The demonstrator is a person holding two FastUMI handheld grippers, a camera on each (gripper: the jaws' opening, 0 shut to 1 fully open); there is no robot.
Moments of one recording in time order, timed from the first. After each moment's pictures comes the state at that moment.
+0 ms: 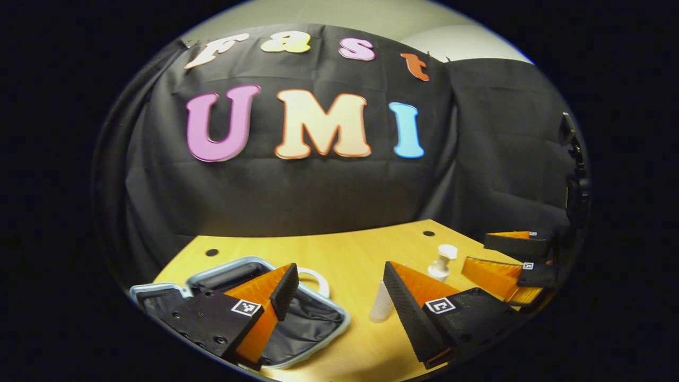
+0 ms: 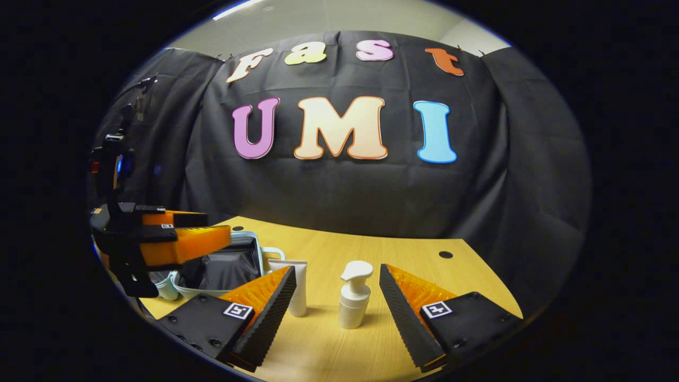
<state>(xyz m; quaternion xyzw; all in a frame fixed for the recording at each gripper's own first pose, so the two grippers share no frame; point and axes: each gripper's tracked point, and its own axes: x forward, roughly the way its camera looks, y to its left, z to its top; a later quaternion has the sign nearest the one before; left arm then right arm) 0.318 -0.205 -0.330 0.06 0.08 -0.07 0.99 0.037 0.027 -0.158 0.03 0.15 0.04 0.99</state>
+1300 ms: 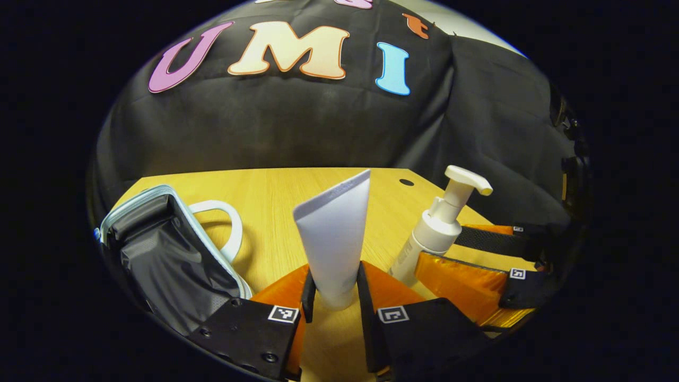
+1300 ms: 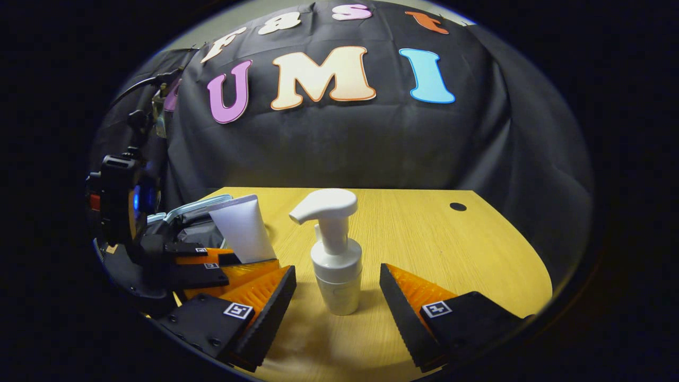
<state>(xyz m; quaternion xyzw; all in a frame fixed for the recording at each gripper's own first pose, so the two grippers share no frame) 0.376 -0.266 -0.471 0.00 0.21 -0.12 0.97 0.070 0.013 -0.270 0.07 0.25 0.03 0.97</state>
